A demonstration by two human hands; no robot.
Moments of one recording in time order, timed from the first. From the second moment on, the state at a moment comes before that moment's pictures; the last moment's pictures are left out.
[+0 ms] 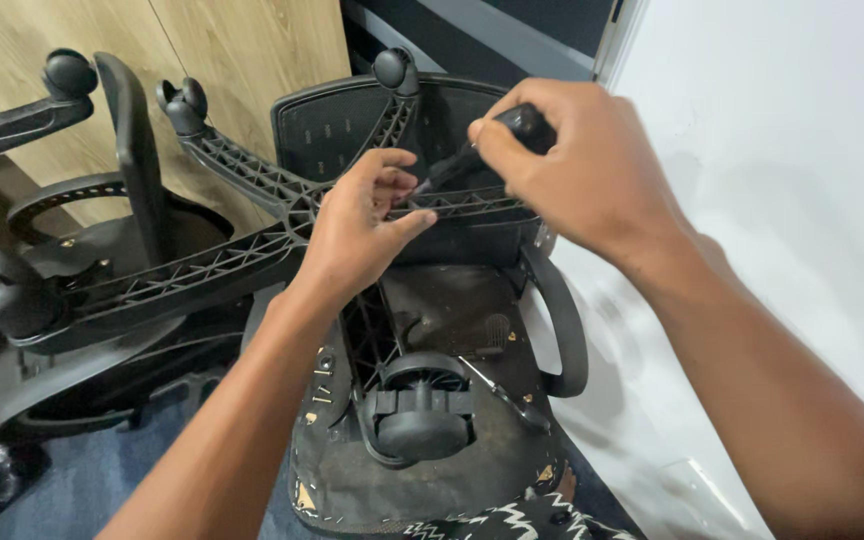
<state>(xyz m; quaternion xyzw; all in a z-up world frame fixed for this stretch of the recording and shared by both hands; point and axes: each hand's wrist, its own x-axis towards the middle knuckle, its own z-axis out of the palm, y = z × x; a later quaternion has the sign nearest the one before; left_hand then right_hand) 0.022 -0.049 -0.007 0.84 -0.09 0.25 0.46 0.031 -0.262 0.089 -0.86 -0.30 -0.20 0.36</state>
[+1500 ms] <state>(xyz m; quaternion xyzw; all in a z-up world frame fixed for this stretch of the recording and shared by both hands) 0.078 -0.091 0.004 0.79 -0.30 0.12 0.53 0.057 -0.315 0.077 -0.89 -0.32 -0.17 0.26</state>
